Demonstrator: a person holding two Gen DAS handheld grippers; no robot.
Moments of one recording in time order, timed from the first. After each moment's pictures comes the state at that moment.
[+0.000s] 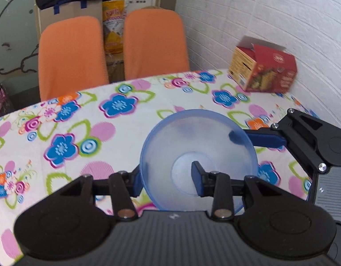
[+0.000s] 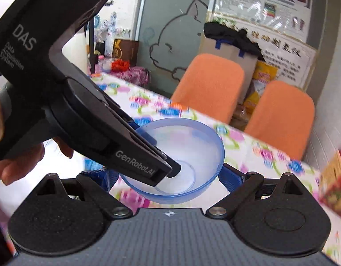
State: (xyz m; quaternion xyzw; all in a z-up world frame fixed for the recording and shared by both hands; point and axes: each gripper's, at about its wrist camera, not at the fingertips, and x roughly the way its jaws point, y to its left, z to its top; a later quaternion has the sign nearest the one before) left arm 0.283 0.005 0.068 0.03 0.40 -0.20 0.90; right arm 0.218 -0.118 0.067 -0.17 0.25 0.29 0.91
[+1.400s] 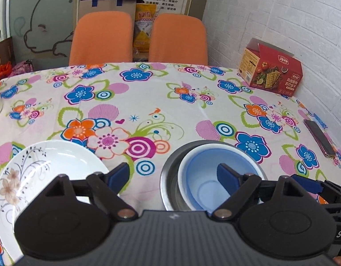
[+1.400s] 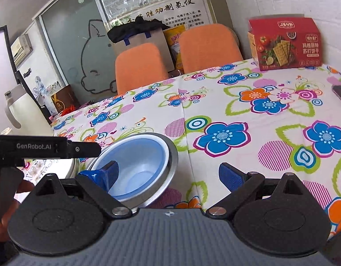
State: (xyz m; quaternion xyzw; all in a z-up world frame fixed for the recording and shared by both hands) left arm 0.176 0.002 0.032 -0.04 0.36 -0.11 0.92; right arm 0.120 -0.226 0.001 0.13 0.29 0.13 0.94
